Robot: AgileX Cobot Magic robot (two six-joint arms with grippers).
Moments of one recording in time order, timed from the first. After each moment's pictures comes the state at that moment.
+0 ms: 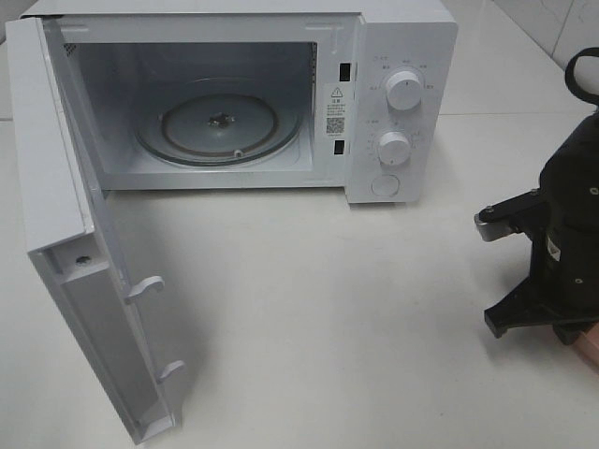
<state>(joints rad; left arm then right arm) 0.06 -0.01 -0.52 -0.15 1.09 0.06 0.32 1.78 -0.73 -0.50 0.65 0.56</state>
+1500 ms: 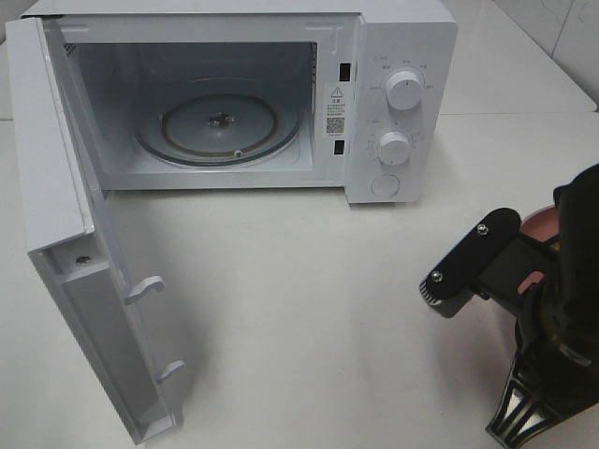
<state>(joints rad) 0.06 -0.01 -0.52 -0.15 1.09 0.06 0.92 1.44 -0.59 -0.56 0.94 0.70</state>
